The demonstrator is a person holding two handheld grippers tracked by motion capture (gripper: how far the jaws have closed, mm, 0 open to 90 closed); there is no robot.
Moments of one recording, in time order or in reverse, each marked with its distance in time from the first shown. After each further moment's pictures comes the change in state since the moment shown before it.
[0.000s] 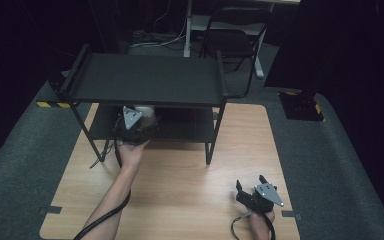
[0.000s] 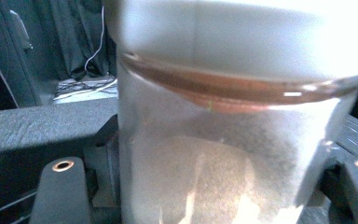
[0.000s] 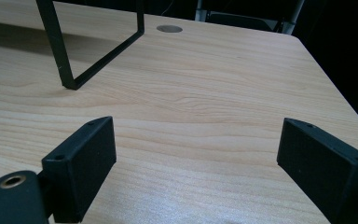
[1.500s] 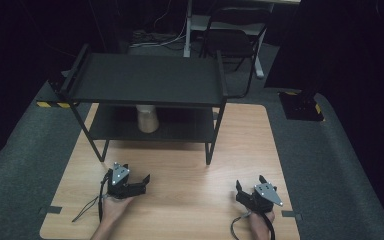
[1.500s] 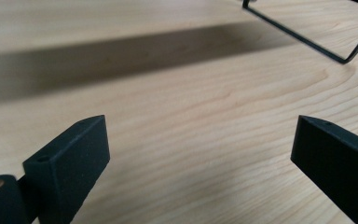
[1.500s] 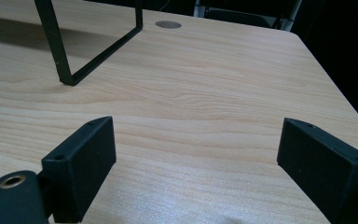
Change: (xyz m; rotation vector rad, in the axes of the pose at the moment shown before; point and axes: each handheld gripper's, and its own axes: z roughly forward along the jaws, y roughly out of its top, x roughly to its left) left arm 0.039 -0.140 -0.063 0.232 -0.103 -0.014; right arm 0.002 0.002 0.001 0.017 -0.007 -0.007
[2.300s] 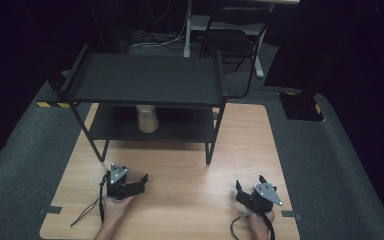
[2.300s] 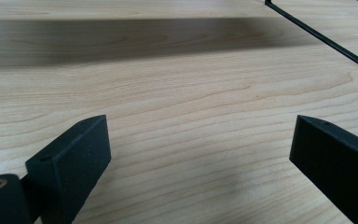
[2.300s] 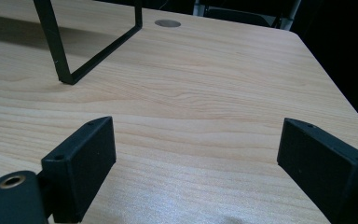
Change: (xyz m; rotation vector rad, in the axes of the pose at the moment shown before) left arm -0.003 -0.003 0.001 0.008 0.043 -0.056; right arm 0.001 0.001 0.000 0.004 -0.003 -0.001
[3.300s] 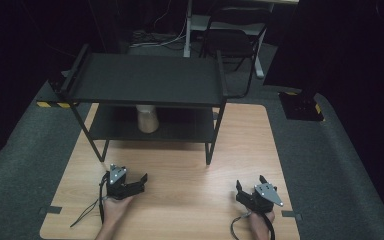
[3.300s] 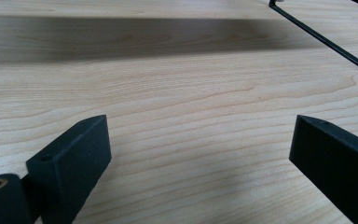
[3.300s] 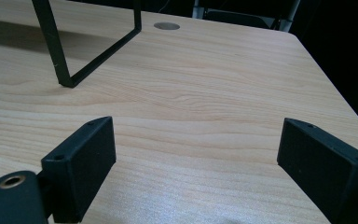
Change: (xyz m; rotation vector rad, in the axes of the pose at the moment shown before) left arm 0.000 -0.001 0.000 -0.003 0.008 -0.024; right arm -0.001 -0.002 -0.001 -0.011 -0.001 0.011
